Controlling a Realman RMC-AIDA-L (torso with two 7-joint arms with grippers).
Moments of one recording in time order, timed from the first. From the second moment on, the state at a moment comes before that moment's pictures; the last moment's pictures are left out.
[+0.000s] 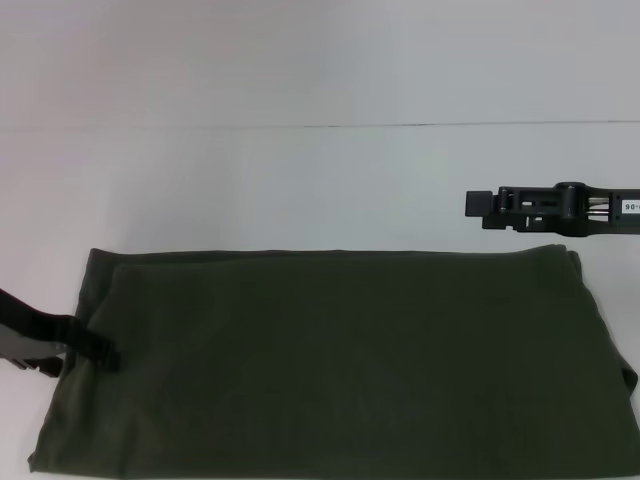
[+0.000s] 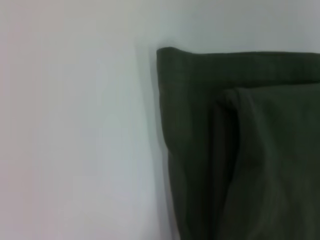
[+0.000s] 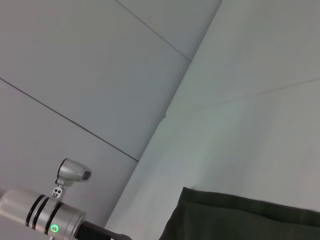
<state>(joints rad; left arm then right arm) -0.76 -1.94 0.66 0.66 2.85 1.51 -2.58 0.67 1.95 -0.56 -0.61 -2.08 -1.65 2.19</state>
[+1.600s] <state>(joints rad) -0.78 -1.93 0.61 0.64 2.83 1.55 -2.55 0.67 1.95 -0.57 -0.61 -2.08 -1.65 2.20</state>
